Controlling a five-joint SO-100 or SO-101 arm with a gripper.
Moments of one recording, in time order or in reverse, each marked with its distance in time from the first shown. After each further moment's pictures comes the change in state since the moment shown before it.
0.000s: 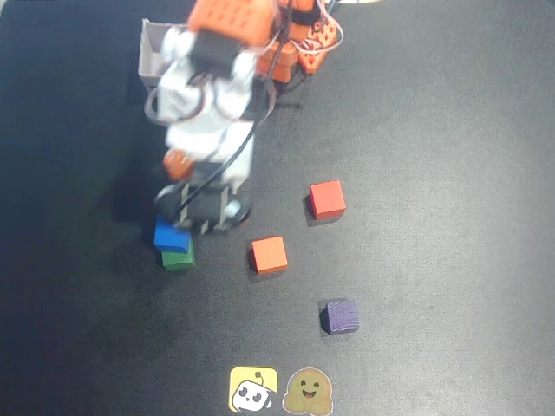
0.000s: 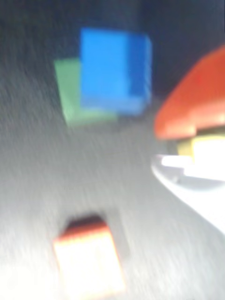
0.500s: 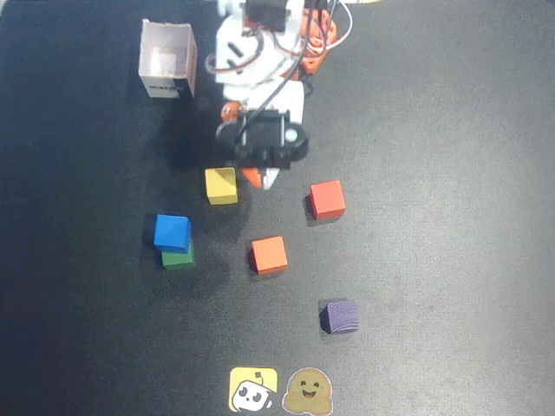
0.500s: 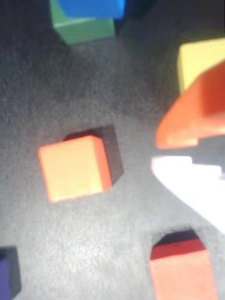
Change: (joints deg) arm -9.2 35.3 31.4 -7.7 8.4
